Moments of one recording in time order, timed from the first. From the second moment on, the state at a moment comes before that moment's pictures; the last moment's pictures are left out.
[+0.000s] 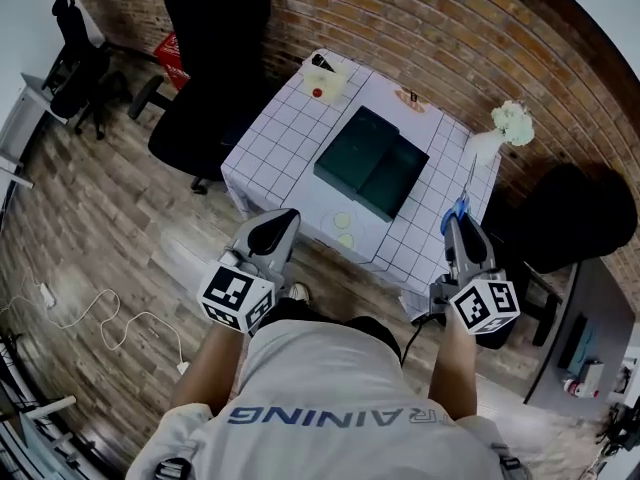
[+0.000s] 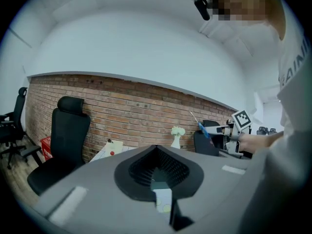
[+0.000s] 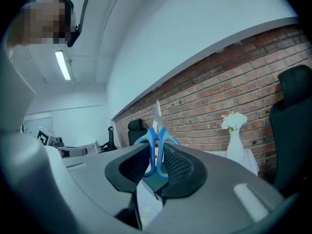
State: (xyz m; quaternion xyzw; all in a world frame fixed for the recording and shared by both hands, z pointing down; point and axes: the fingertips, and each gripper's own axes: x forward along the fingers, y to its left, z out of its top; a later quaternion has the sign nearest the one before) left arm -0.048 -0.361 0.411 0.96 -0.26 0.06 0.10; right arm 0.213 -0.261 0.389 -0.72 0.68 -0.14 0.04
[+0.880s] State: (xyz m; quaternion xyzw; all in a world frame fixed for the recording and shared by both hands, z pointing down) left arm 0.111 -0.428 0.425 0.96 -0.24 0.10 0.10; right arm 0.335 -0.316 0.431 -0.71 0.68 -0.19 0.06
